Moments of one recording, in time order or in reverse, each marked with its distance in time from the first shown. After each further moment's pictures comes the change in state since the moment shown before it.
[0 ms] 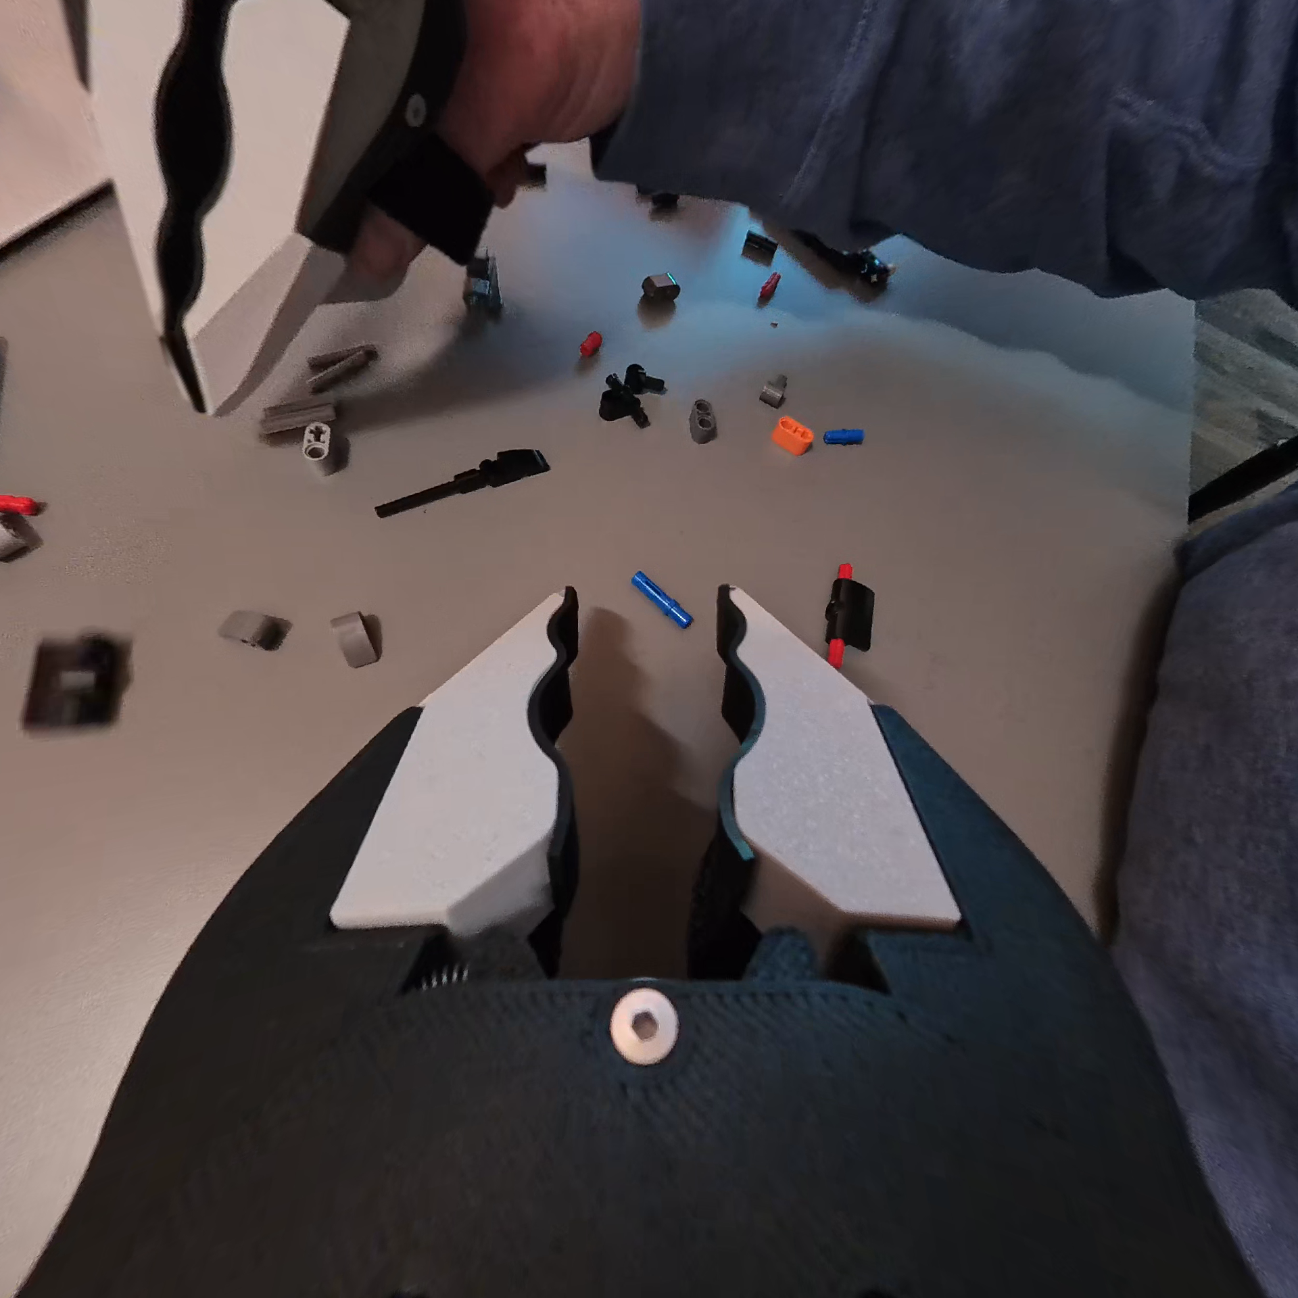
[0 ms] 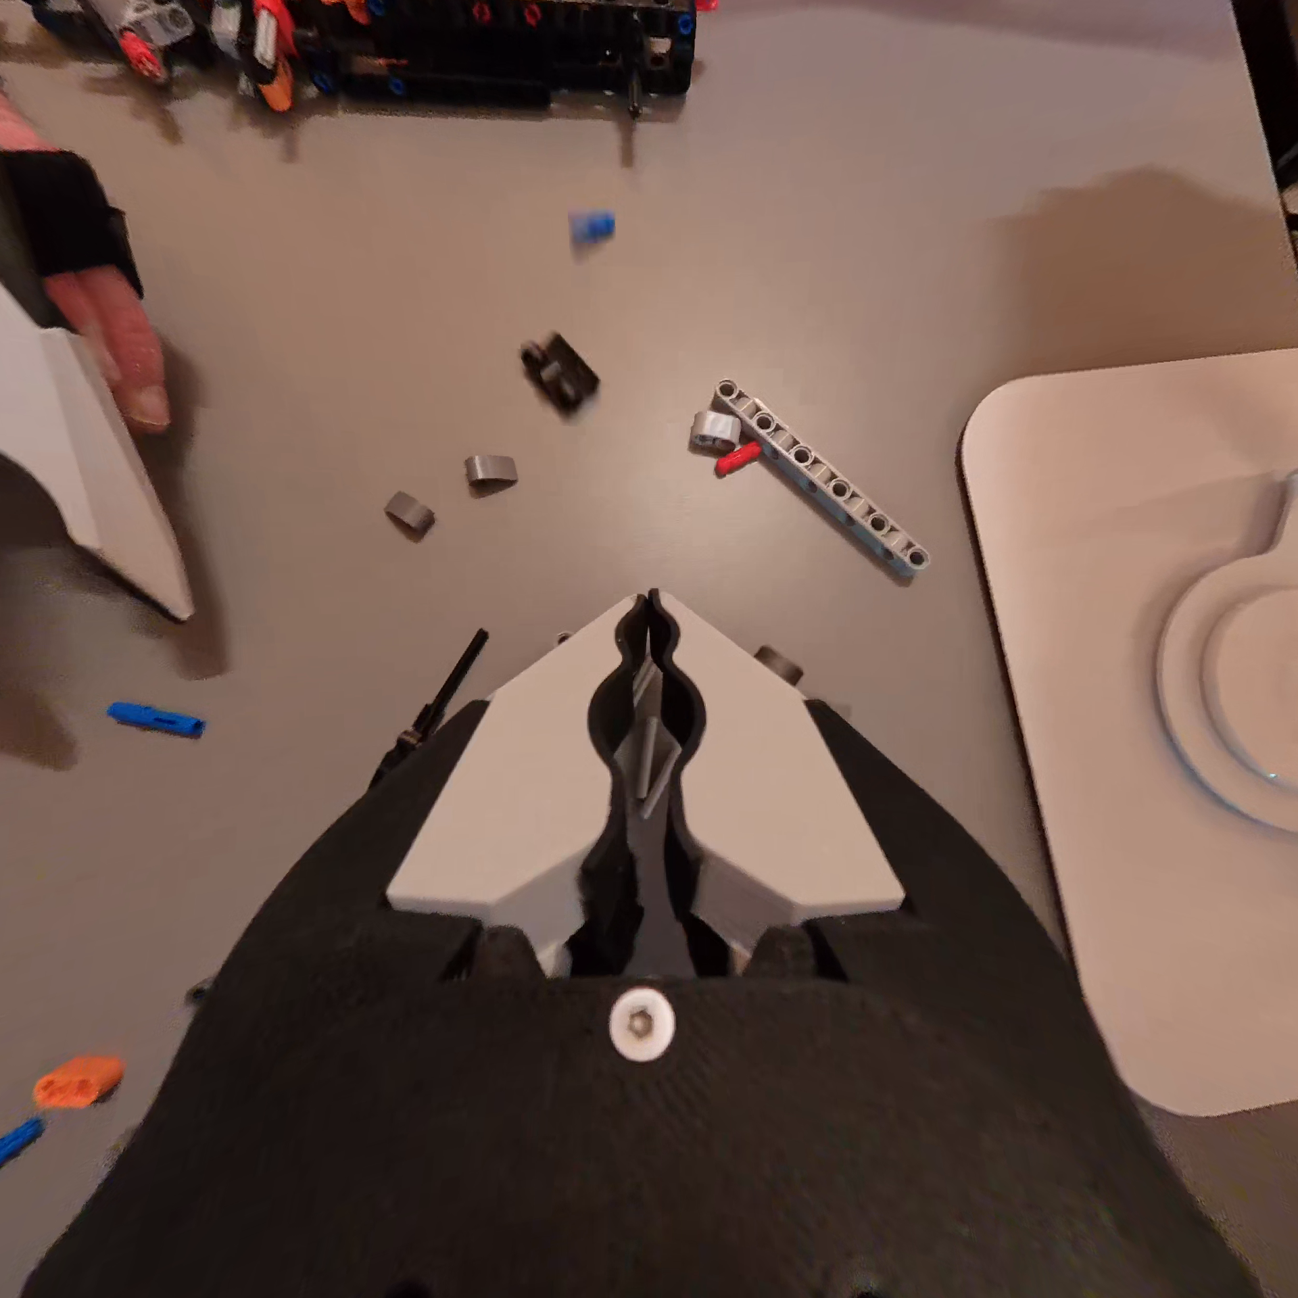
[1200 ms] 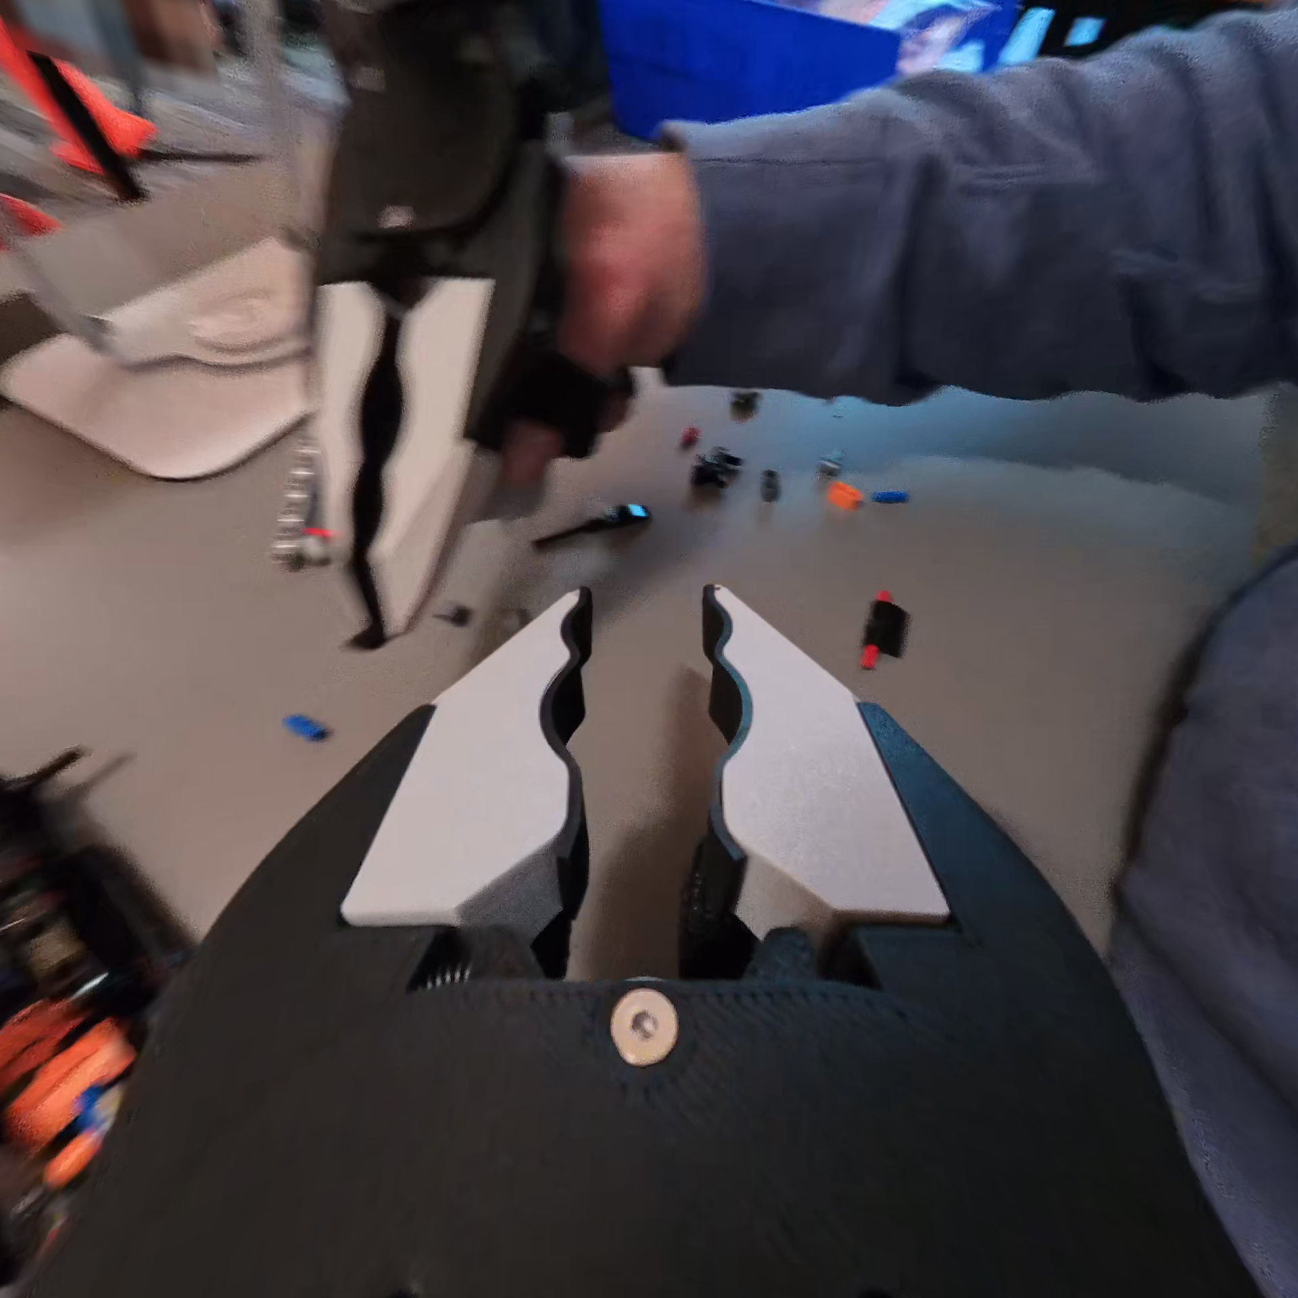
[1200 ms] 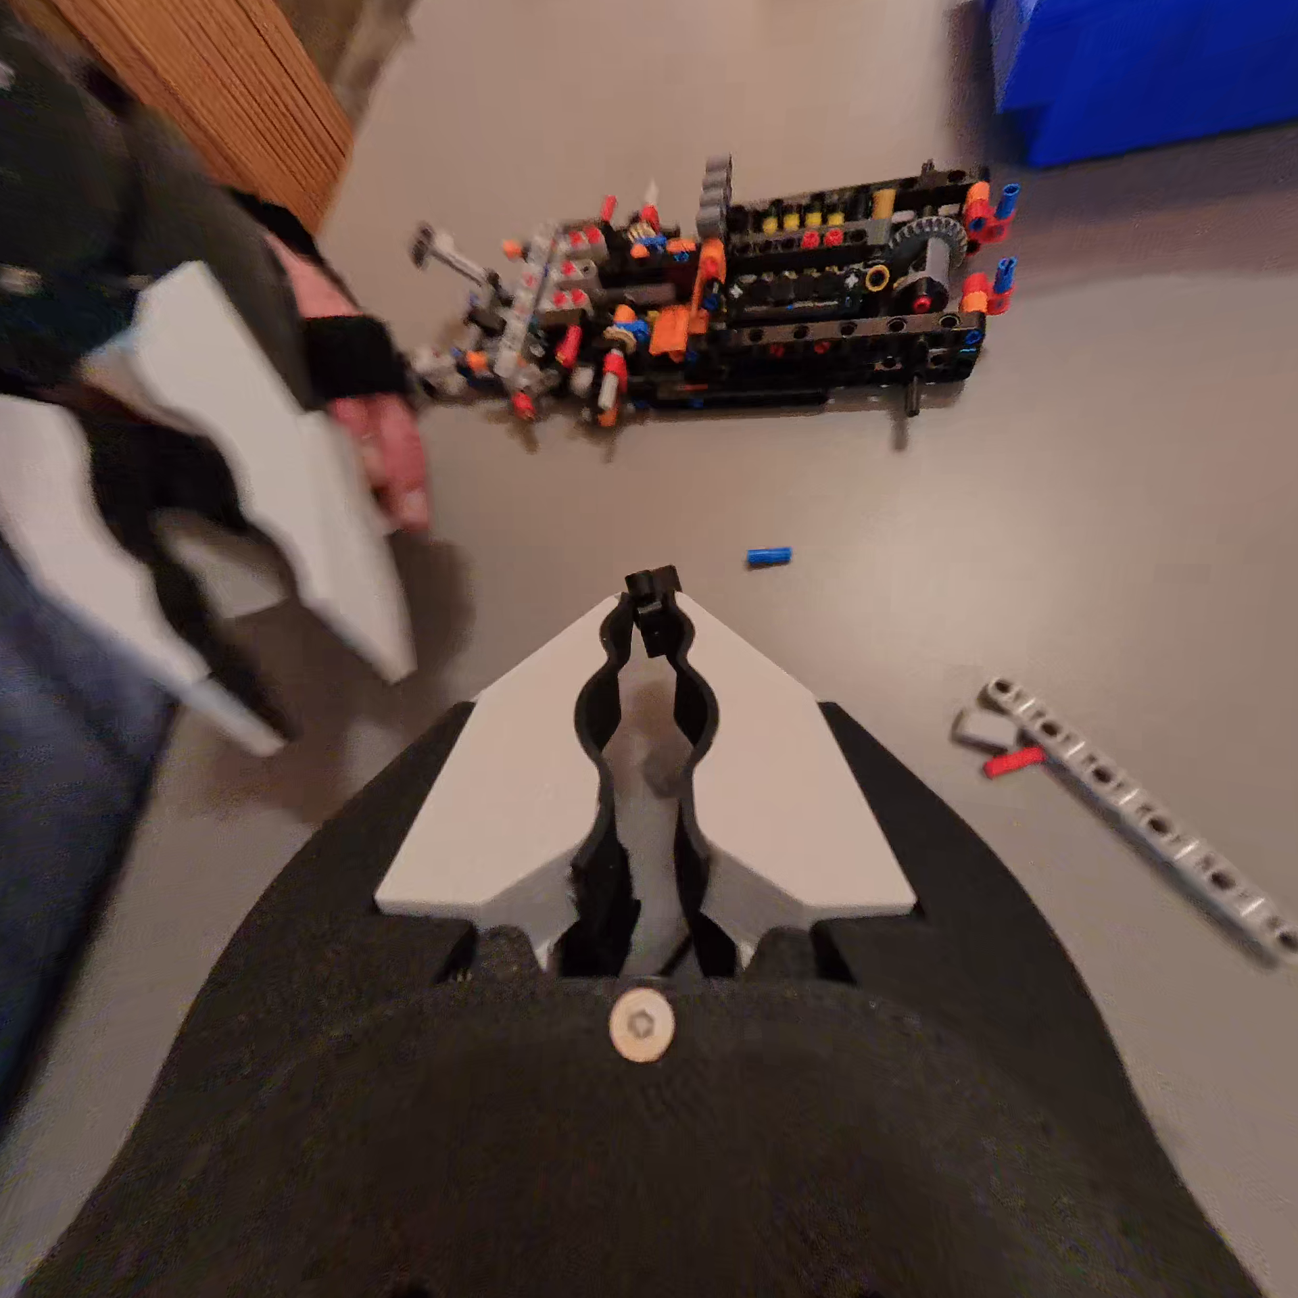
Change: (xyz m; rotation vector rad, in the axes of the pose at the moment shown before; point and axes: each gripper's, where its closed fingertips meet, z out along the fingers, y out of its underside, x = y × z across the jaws) left arm -0.013 -0.020 -0.060 0.166 -0.200 0.064; right arm -0.072 -0.079 0.019 0.177 -0.366 0.108
